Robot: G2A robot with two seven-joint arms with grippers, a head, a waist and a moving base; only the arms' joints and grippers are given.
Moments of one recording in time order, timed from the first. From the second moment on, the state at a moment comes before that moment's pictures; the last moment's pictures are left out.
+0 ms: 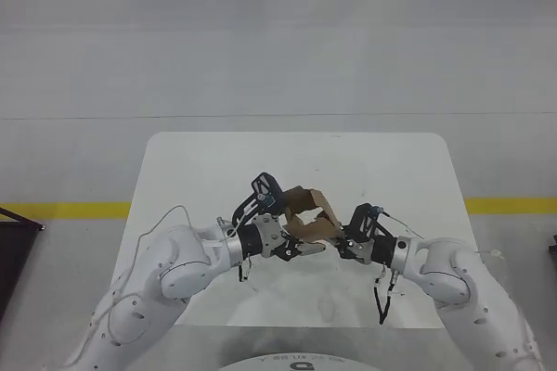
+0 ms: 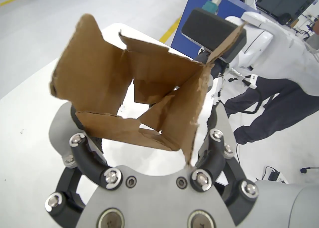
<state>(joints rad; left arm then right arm) 1.44 -1.11 -1.02 -2.07 0.80 -0.36 -0.62 -1.72 -0.97 1.40 -1.97 -0.87 -0.71 0.48</state>
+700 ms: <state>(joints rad) 1.39 -1.12 -0.98 -2.00 0.72 -0.36 -0.63 -1.68 -0.96 1.37 -1.95 -0.89 -0.75 0.45</state>
